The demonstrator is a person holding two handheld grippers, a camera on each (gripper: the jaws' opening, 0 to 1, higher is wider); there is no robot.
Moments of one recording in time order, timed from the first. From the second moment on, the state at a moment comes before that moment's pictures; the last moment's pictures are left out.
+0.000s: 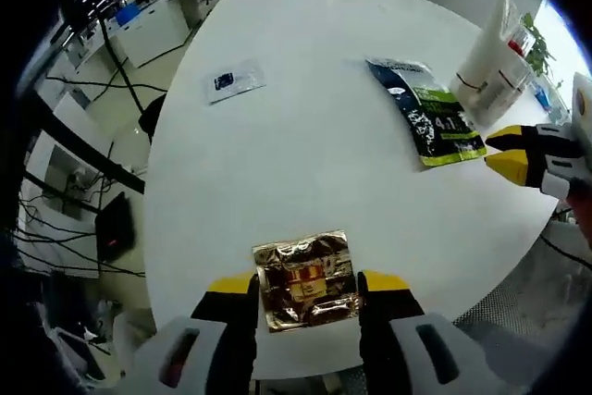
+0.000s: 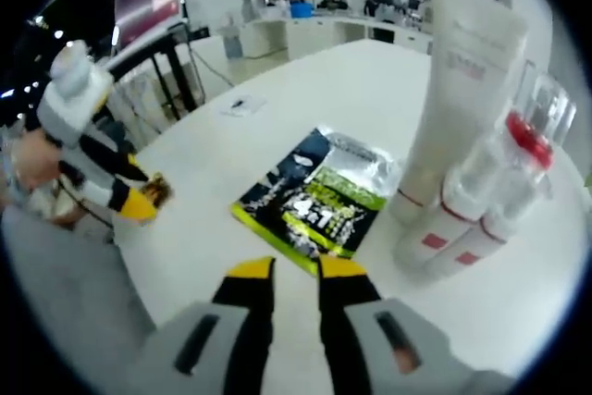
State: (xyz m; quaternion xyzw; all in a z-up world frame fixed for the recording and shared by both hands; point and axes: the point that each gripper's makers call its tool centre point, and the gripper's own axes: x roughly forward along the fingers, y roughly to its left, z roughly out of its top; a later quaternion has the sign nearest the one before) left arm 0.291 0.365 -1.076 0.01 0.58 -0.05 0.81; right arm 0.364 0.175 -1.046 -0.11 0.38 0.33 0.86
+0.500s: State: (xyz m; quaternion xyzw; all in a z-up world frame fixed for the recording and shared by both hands) left arm 0.289 0.361 -1.076 0.02 0.58 -0.06 0.81; right arm 0.365 0.173 -1.044 -0.11 0.38 0.33 0.86
